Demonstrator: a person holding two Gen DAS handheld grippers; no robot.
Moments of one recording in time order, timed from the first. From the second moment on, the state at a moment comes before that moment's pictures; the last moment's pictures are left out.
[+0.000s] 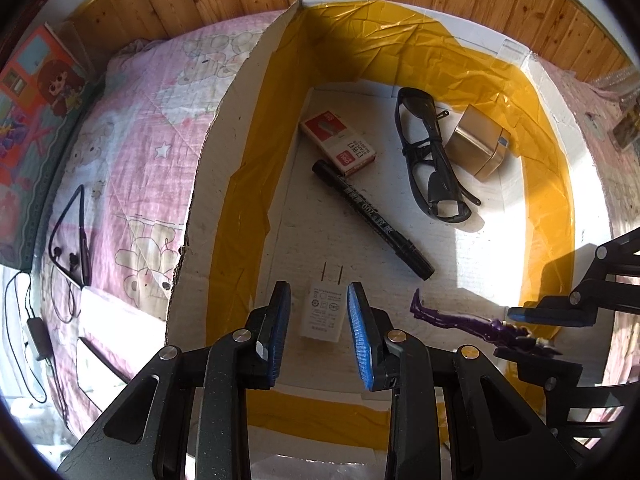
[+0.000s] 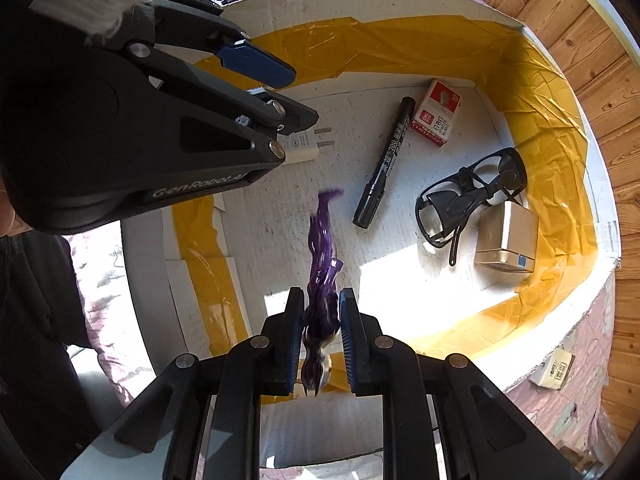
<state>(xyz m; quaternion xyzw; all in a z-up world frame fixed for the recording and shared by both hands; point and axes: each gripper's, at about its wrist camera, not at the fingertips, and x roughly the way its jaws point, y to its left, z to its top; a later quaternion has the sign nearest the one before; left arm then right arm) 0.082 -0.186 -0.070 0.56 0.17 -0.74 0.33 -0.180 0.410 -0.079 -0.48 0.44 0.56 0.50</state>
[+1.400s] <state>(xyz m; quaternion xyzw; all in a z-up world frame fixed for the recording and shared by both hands) 0.092 -0.150 -0.009 0.49 0.18 -0.78 0.35 -0.184 0.364 -0.007 -0.38 0.42 0.58 0.59</state>
